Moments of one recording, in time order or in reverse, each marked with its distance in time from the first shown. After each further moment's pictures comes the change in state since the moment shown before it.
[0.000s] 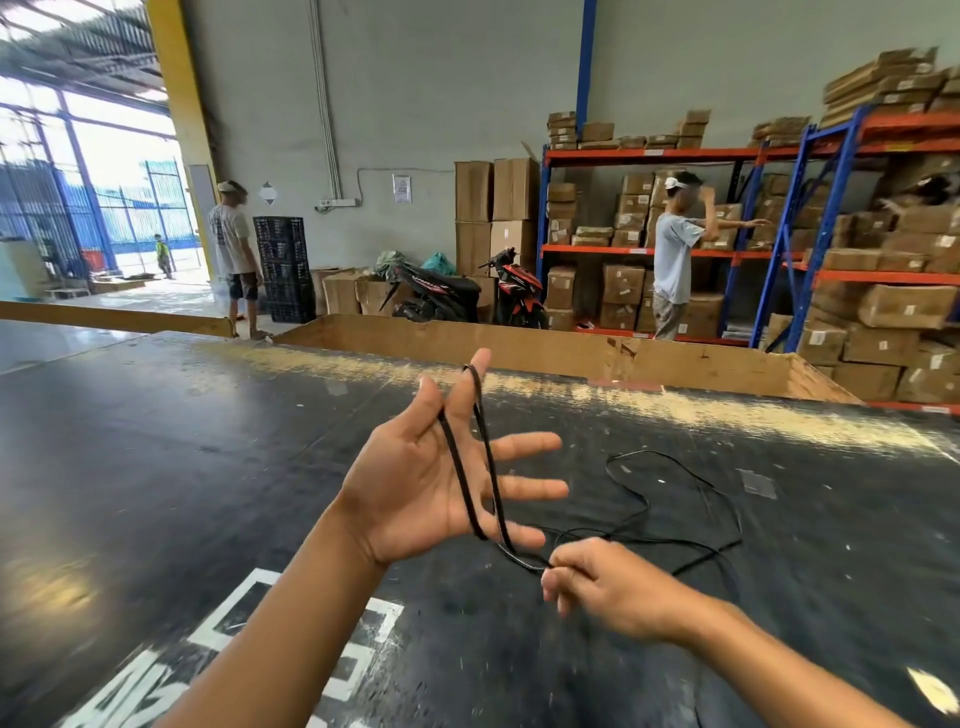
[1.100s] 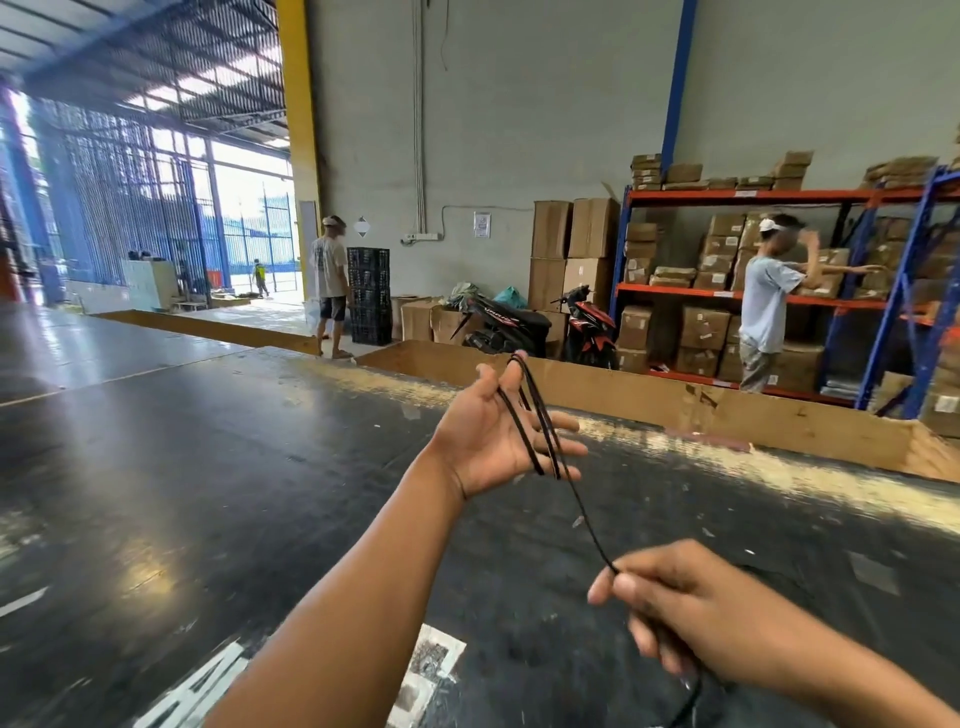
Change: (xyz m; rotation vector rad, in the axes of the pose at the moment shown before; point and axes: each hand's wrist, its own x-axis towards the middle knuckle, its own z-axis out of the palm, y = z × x) left_hand 0.032 0.056 -0.037 0.012 0.397 0.138; right_hand -0.021 -0.068 -0.048 0.392 -0.081 -0.039
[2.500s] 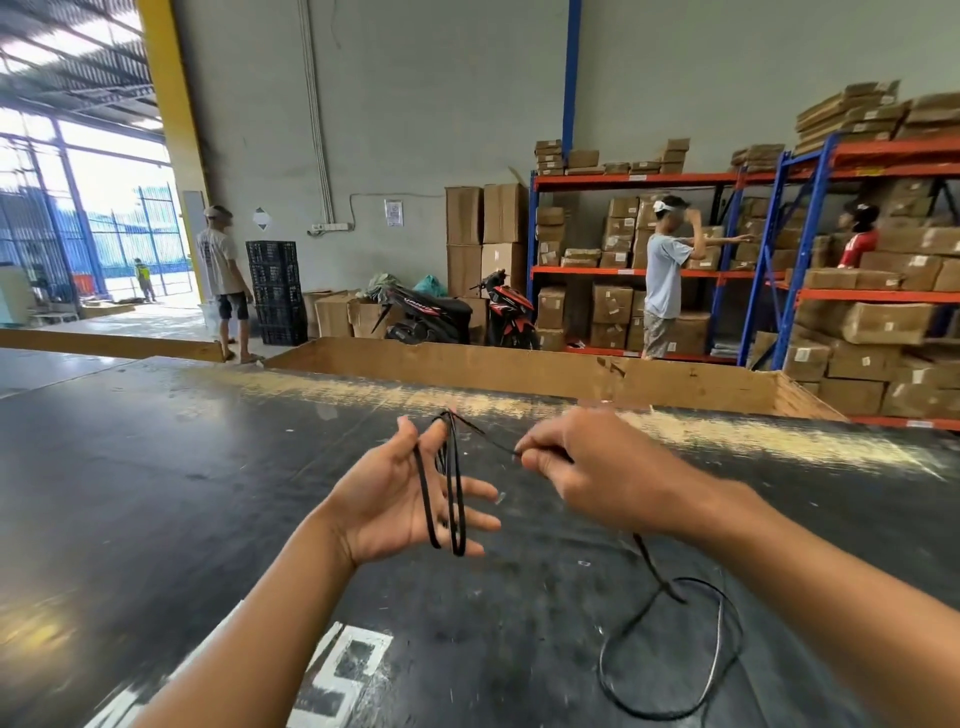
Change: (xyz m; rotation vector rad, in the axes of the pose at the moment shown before) left_hand -0.022 -0.046 -0.031 0.067 -0.021 -0.194; right_hand 0.007 -0.041 -0.037 -0.637 0.360 -0.266
